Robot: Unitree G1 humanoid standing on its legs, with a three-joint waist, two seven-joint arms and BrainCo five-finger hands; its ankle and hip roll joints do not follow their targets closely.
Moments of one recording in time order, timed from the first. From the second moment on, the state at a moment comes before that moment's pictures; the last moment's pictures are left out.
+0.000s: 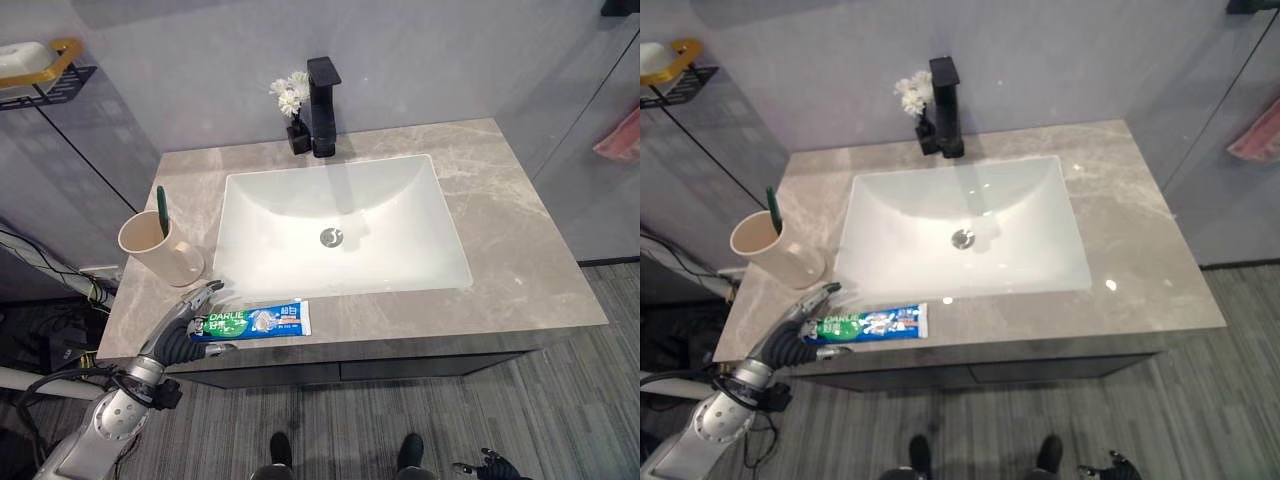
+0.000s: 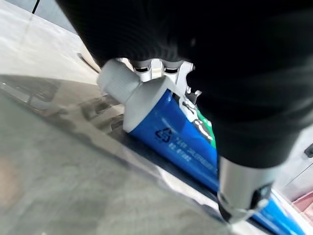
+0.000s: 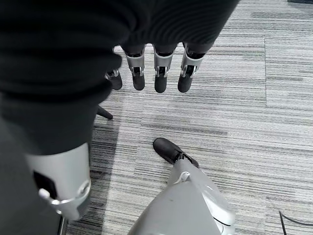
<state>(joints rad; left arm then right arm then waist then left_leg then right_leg) 0.21 0.78 -0.10 0.01 0.12 -0.37 0.11 0.04 -0.39 0.16 1.22 0.12 -0.11 -0.02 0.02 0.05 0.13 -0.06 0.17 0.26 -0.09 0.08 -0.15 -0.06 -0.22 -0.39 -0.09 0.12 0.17</state>
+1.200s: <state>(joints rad) -0.04 0.96 -0.26 0.07 0.38 -0.36 0.11 0.03 -0.38 0.13 1.16 0.11 -0.12 -0.04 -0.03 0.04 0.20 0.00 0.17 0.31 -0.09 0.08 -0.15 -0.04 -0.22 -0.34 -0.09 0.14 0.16</state>
